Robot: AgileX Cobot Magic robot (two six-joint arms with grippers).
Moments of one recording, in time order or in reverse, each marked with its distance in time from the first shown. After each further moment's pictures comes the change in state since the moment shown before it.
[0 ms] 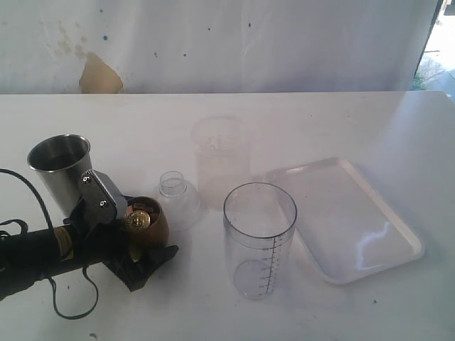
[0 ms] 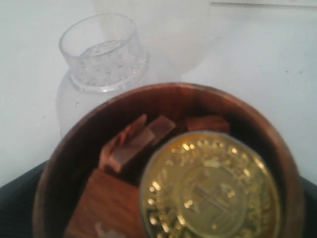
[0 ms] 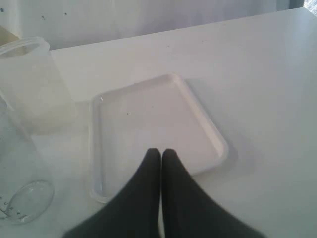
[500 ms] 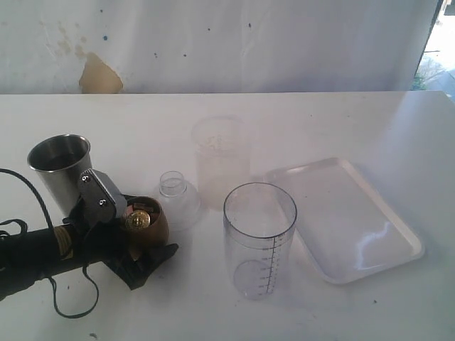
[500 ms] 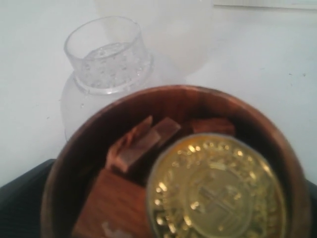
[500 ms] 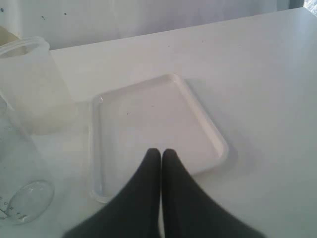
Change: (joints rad) left arm 0.000 0.000 0.000 -0.009 -0.008 0.002; right arm 0.000 0.000 0.000 0.000 0.000 0.000
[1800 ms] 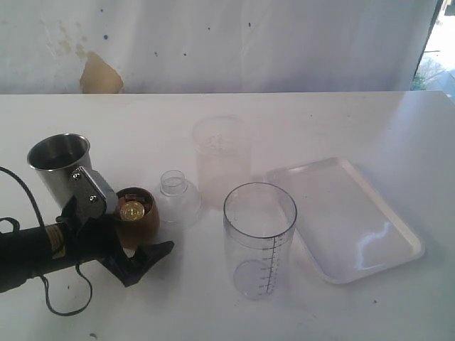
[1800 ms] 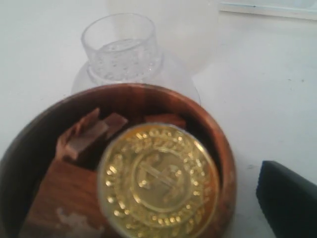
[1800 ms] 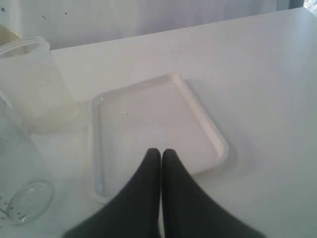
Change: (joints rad) left arm 0.049 0.000 0.000 0.080 -0.019 -0.073; right arm 0.000 0.000 0.000 0.000 0.000 0.000
